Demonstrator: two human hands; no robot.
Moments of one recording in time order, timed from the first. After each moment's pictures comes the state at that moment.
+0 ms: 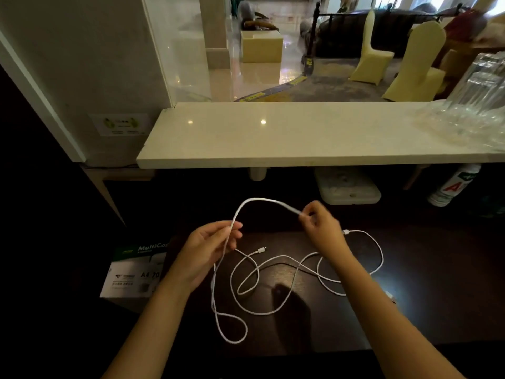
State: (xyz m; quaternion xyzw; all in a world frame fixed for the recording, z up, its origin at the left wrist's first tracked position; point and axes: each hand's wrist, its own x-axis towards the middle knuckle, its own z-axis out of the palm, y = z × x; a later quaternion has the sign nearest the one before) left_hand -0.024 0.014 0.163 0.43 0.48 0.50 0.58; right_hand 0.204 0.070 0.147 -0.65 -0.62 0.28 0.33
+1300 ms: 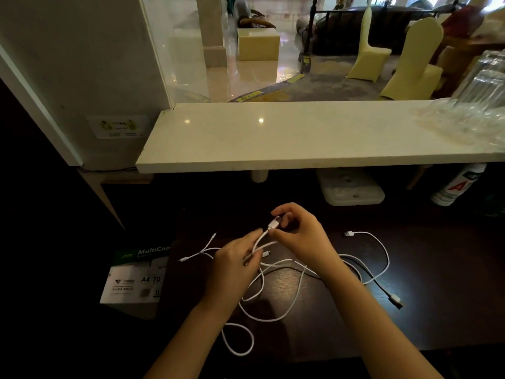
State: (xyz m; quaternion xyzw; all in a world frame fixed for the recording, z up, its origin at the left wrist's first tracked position) left_hand 0.010 0.007 0.143 0.69 0.56 0.41 0.19; right_hand 0.160 0.052 0.174 -0.54 -0.64 0.39 0.37
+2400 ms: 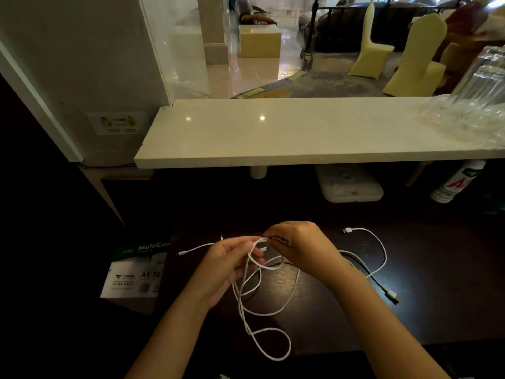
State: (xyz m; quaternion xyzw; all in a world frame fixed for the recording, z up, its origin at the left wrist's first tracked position) left_hand 0.000 0.001 0.161 0.39 0.47 0.44 0.66; right_hand 0.176 0.045 0.169 -0.39 -0.87 0.14 0.26
